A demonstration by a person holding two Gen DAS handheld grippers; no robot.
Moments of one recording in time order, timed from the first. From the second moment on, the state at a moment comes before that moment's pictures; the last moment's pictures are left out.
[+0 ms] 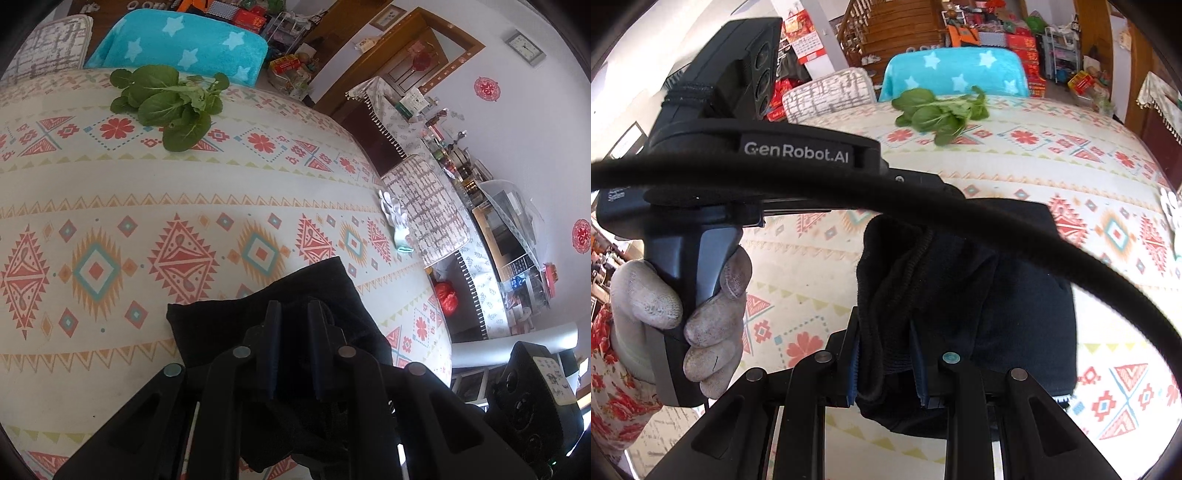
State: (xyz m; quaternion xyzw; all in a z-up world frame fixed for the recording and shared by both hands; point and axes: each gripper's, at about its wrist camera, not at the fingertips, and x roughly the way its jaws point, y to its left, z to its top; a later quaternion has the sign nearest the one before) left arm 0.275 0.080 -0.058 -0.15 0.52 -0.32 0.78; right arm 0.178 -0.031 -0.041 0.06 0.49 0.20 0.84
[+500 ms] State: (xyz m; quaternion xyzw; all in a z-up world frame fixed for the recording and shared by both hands) left arm 0.293 0.138 -0.082 -0.20 0.53 -0.24 0.79; right arm 0.206 0.003 -0.079 0.07 0.53 0.23 0.81
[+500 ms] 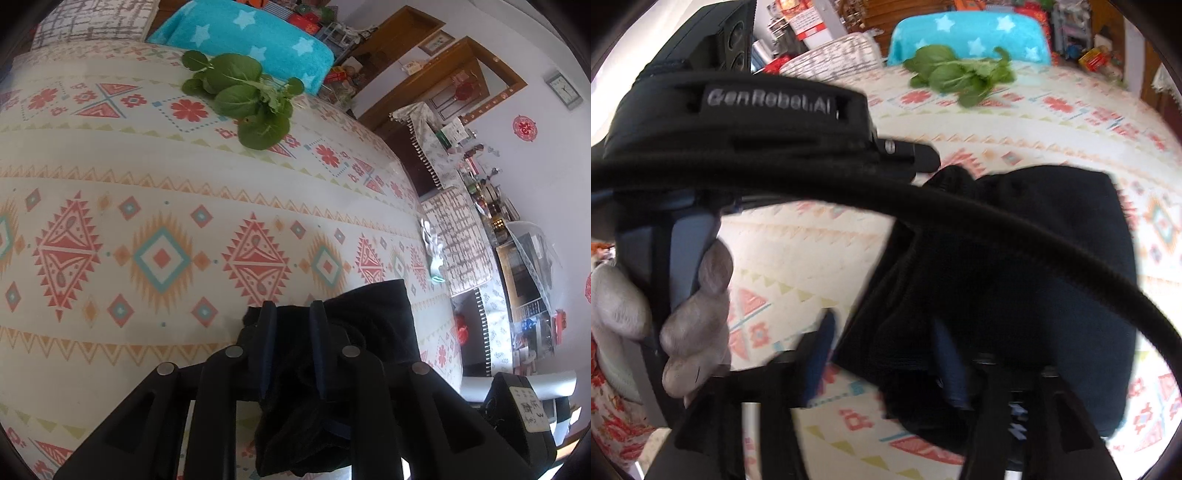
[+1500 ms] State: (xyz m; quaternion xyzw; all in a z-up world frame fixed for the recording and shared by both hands) left arm 0.175 0.152 -0.087 -0.19 0.51 -0.20 0.81; right arm 0.283 0.019 -0.070 -0.08 0.52 0.18 0.83
